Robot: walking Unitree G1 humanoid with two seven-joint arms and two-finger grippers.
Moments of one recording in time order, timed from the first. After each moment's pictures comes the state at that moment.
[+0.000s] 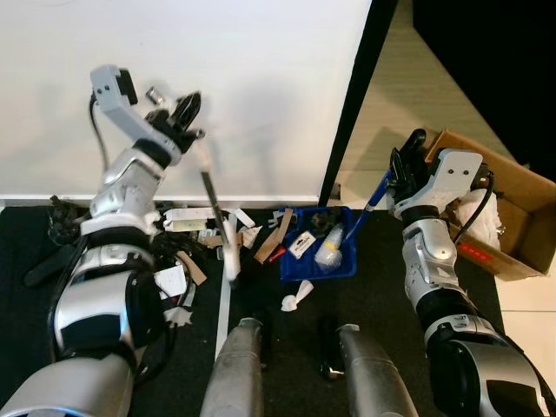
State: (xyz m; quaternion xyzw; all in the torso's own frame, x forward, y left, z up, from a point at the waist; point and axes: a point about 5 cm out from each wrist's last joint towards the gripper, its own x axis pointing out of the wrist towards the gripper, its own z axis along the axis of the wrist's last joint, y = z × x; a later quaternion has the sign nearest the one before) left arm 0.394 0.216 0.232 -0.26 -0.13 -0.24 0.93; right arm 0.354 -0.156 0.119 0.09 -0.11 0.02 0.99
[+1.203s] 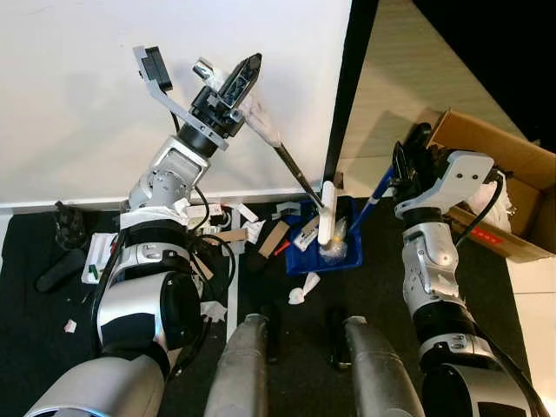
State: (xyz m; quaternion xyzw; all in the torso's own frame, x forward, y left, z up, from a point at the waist) left arm 0.380 0.160 0.248 -0.37 -0.17 -0.43 0.81; right arm 0.346 -0.150 0.135 0.10 -0.15 0.02 0.98
